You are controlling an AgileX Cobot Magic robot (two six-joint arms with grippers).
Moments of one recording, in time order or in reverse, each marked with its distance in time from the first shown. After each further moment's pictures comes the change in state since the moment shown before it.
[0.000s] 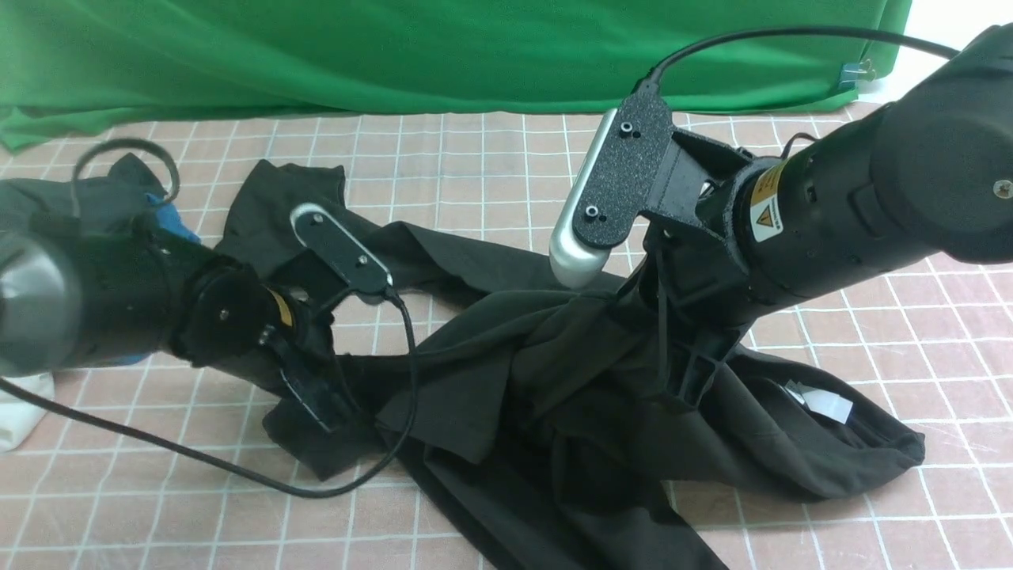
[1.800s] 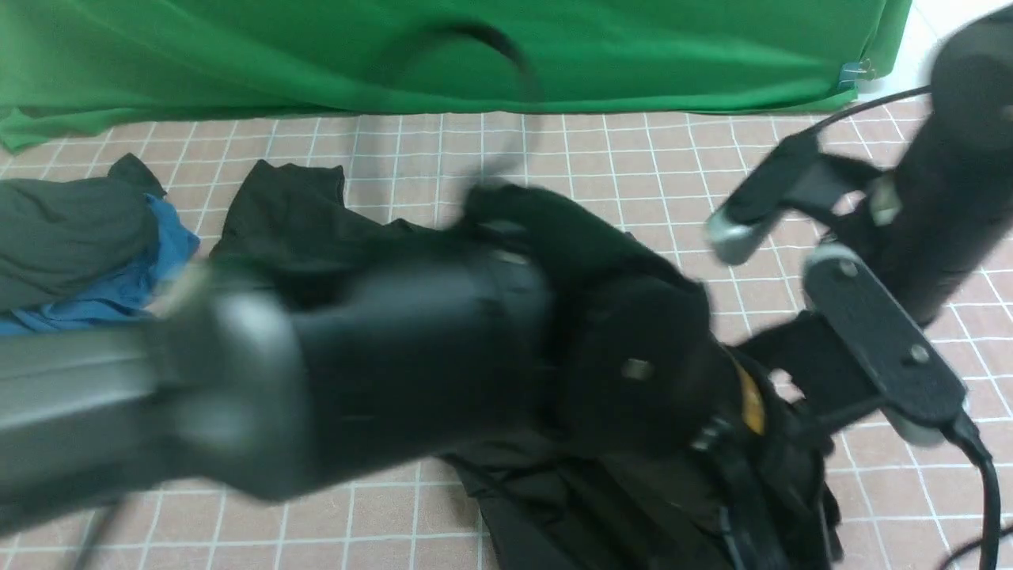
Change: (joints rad) right arm -0.266 0.013 -0.002 -0.090 0.384 0.197; left arm -0.779 -0.003 -0.482 -0.342 0.411 -0.041
